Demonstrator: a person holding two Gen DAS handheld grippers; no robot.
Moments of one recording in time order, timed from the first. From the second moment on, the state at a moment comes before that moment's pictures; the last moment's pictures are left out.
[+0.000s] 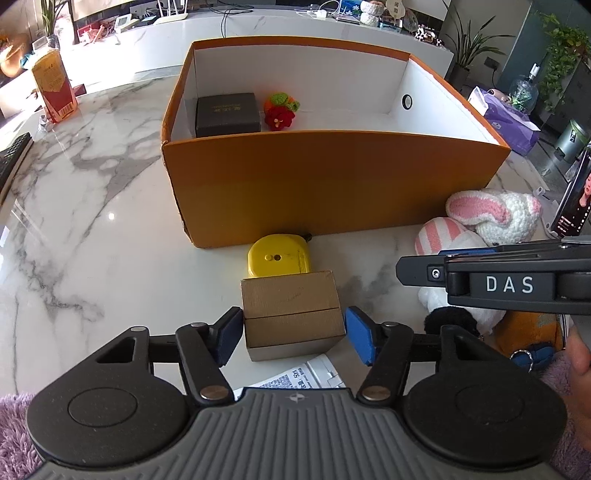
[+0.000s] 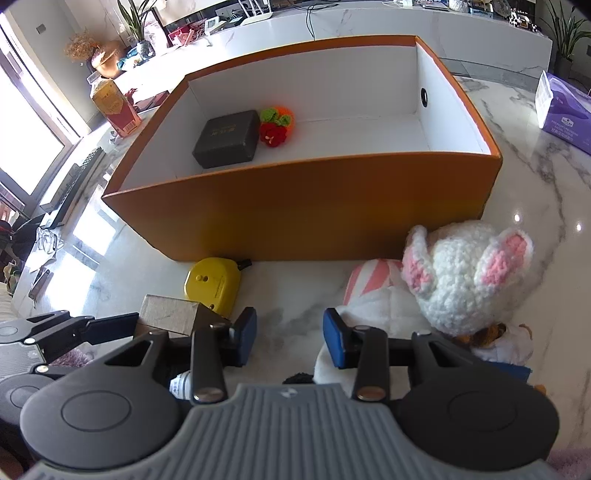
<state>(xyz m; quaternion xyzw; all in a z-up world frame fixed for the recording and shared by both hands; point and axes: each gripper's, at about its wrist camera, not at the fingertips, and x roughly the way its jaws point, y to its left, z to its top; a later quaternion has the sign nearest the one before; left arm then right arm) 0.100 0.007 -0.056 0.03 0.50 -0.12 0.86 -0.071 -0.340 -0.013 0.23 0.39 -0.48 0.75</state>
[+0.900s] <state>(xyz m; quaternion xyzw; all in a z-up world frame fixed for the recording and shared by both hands) 0.124 0.082 -0.046 -0.03 0.48 -0.06 0.87 0.002 -0.357 -0.054 0.20 0.42 -0.43 0.77</state>
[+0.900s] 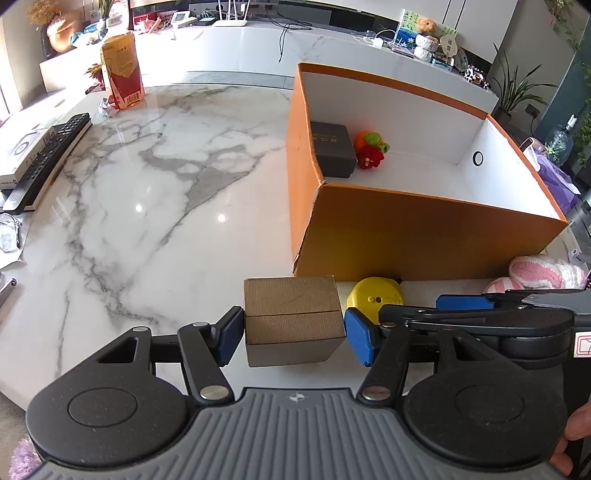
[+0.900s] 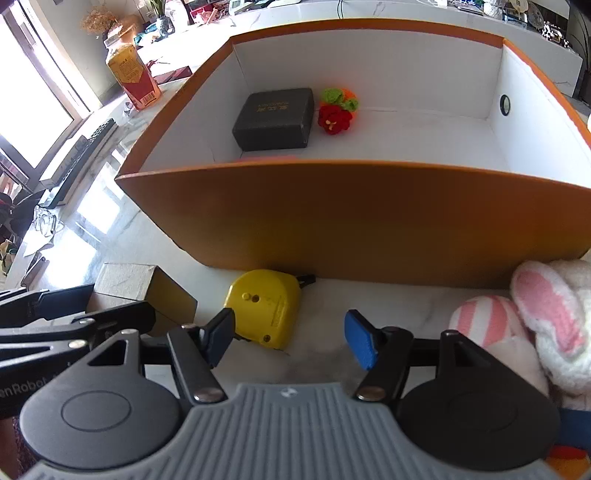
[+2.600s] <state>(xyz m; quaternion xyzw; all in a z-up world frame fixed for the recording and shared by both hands) 0.106 0.055 0.066 -0.07 0.41 -0.16 0.90 -0.039 -0.298 0.076 0.12 0.37 -0.35 0.85</state>
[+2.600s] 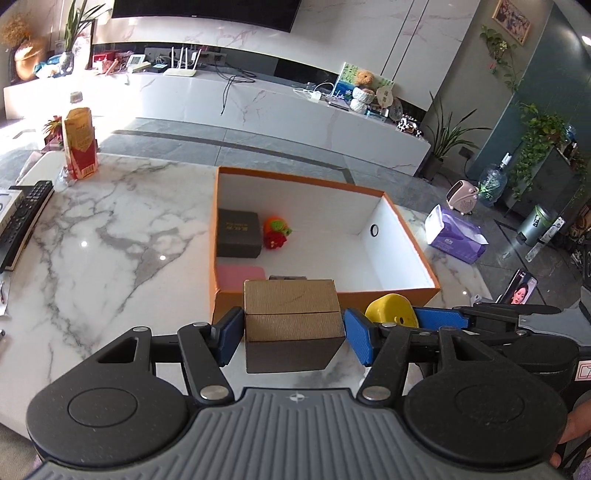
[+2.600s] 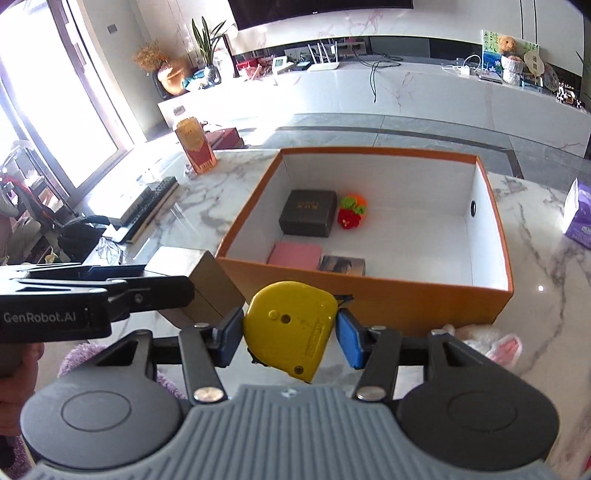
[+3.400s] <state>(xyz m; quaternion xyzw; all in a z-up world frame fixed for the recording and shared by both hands) 0.271 0.000 -0.010 -0.06 0.47 -0.12 0.87 -0.017 -0.455 0.077 0.15 0.37 -0.39 0.83</state>
